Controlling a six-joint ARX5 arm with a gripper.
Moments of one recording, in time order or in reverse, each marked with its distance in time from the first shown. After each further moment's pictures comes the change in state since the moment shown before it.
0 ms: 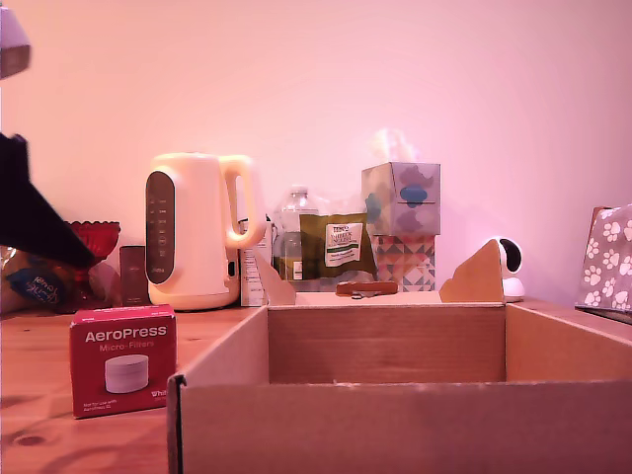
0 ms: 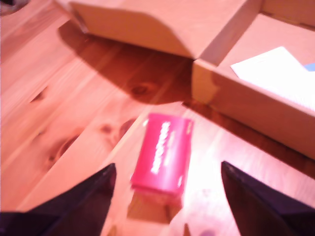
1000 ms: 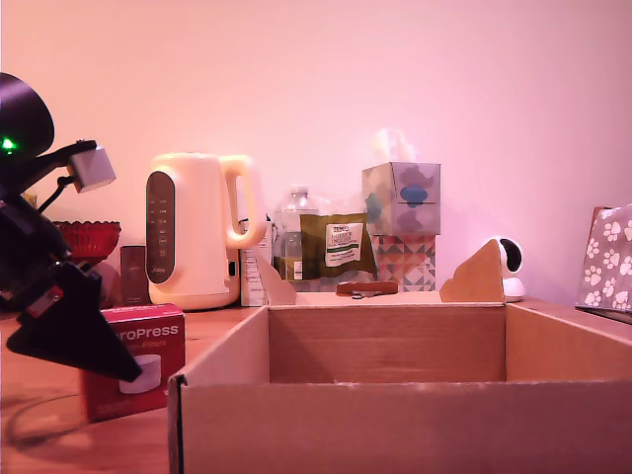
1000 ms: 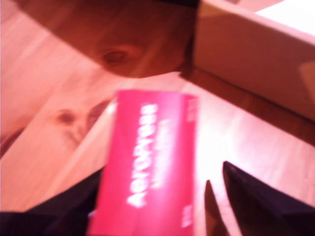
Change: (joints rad) arm -0.104 0.347 0.007 0.206 -0.096 -0.010
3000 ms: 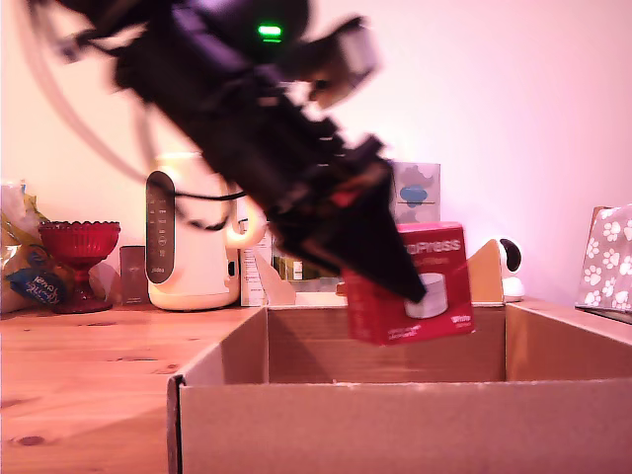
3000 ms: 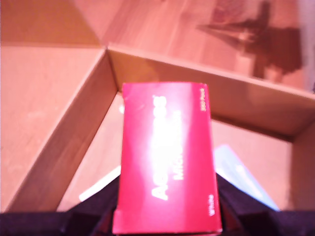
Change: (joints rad) arm -0.571 0.180 0.415 -0.109 -0.169 -0.346
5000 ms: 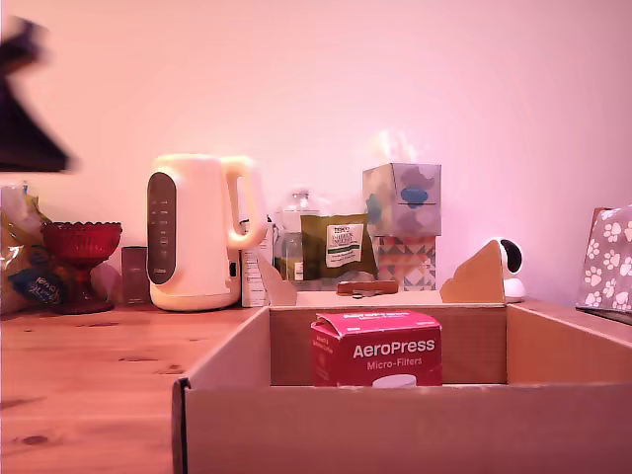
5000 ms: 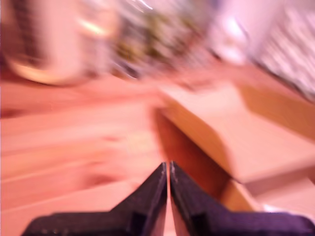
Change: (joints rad) arm 0.488 -0.997 -0.742 0.340 -0.226 -0.439
